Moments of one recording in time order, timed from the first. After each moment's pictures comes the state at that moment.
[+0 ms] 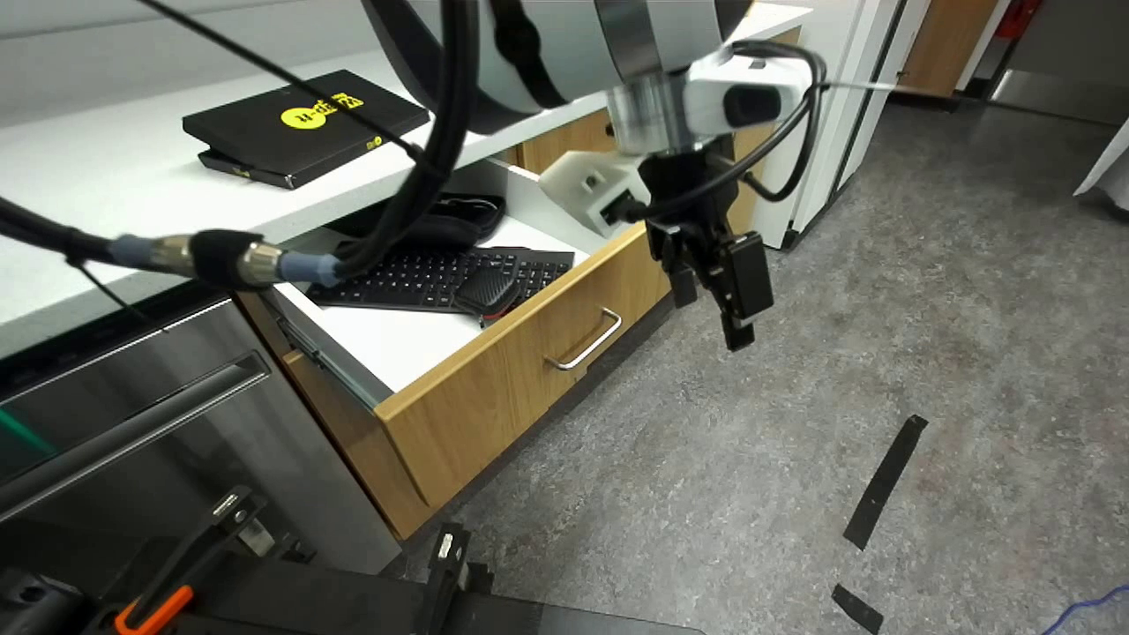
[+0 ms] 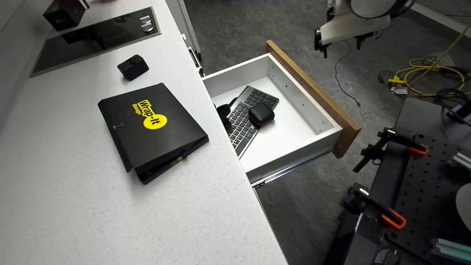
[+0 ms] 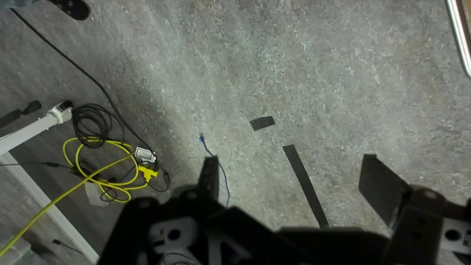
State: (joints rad) arm -0.36 0.26 -0.17 -2.36 -0.60 2.59 1.06
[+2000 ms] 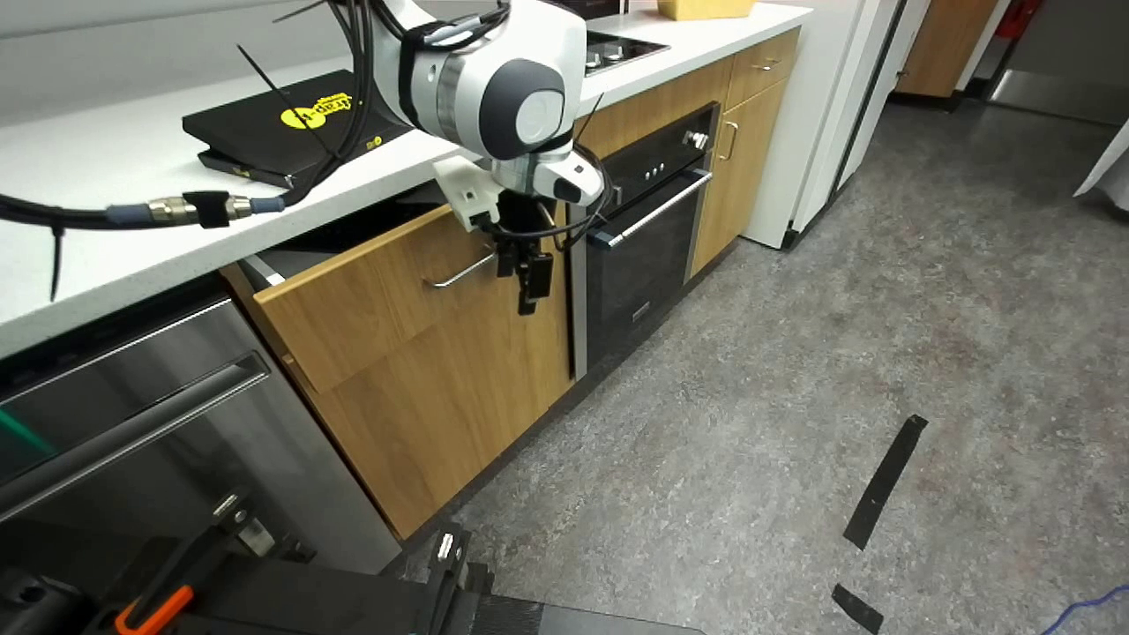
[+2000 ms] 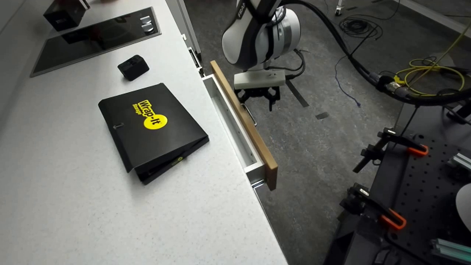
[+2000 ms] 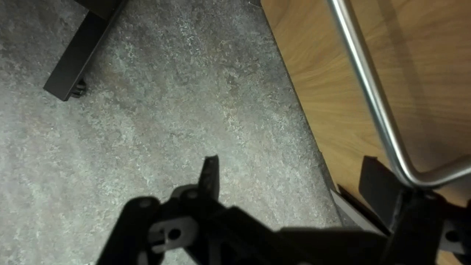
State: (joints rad) arm -0.12 0.74 0.00 -1.90 0.28 2.51 0.59
